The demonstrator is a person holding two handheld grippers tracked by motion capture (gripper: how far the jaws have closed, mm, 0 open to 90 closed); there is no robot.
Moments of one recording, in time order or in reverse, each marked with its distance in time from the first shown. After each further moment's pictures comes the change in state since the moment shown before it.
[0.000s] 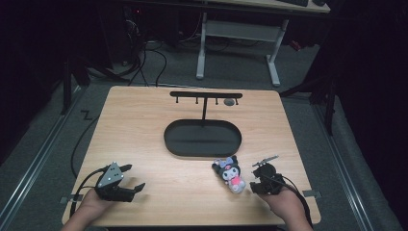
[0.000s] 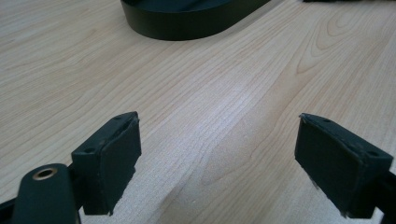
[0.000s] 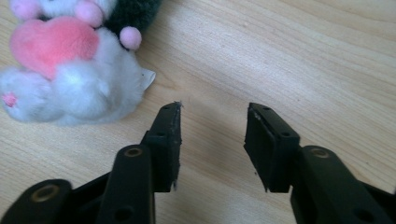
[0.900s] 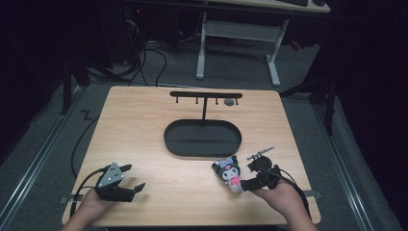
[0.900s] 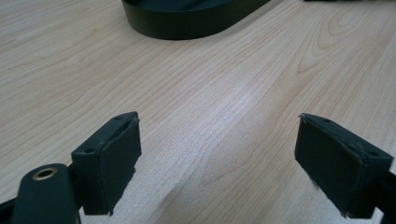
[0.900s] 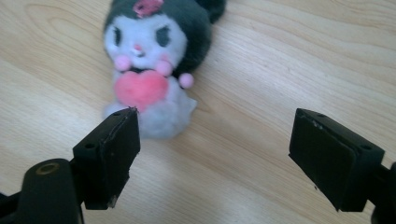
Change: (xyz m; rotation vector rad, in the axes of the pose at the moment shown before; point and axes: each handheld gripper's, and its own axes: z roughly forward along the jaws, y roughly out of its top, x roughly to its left) left arm 0.000 0.000 0.000 0.001 0.002 -0.002; right arm 0.017 0.025 -0.035 -0.009 0.048 -0.044
